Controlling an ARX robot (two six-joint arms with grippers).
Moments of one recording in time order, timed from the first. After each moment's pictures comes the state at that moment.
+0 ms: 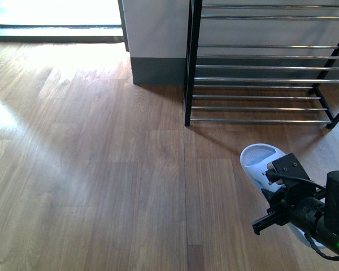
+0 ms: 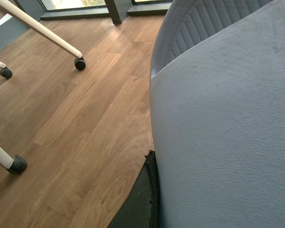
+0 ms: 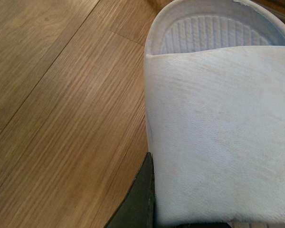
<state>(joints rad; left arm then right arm) 0.02 1.70 0.00 1.39 -0.44 0.08 0.10 2.81 0.77 1.40 -0.16 -0.32</state>
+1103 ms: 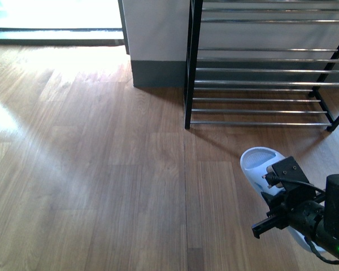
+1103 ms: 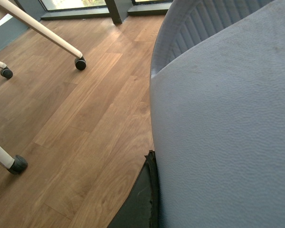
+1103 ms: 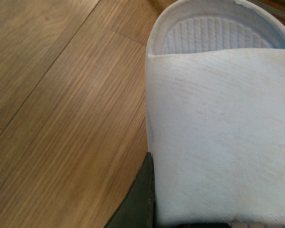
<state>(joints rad) 0.02 1.70 0.00 1.39 -0.44 0.08 0.10 2.81 0.77 1.40 -0.15 -0.32</state>
